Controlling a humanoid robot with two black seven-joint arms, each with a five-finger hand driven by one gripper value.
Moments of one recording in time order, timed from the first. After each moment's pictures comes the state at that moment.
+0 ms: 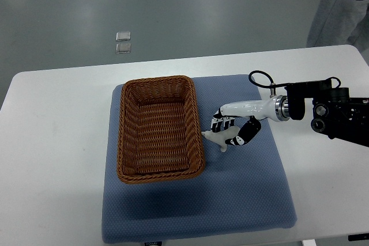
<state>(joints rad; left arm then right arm) -0.02 0.00 -0.02 -0.14 0.02 -0.07 0.13 1.01 -0.57 0.09 1.30 -1.26 0.25 0.11</state>
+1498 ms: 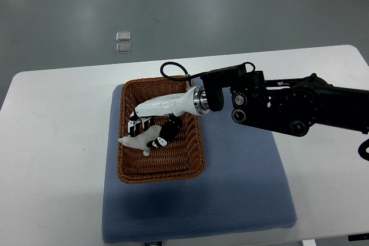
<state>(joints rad) -0.02 0.00 -0.02 -0.14 0.02 -0.07 0.13 1.18 -0.15 0.08 1.15 -1.25 0.28 0.14</state>
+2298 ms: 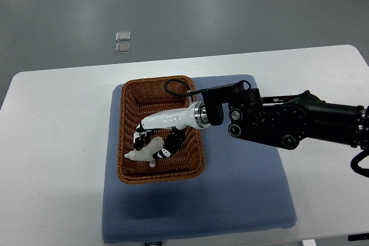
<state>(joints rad) -0.02 0.00 -0.02 -0.14 0.02 -0.07 0.13 1.12 -0.11 0.05 1.08 -1.26 0.26 0.14</state>
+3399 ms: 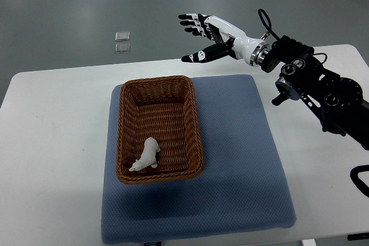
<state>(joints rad) -0.02 0.00 -0.02 -0.14 0.02 -0.07 0.13 0.84 -0.14 0.82 0.89 -0.98 0.17 0.16</state>
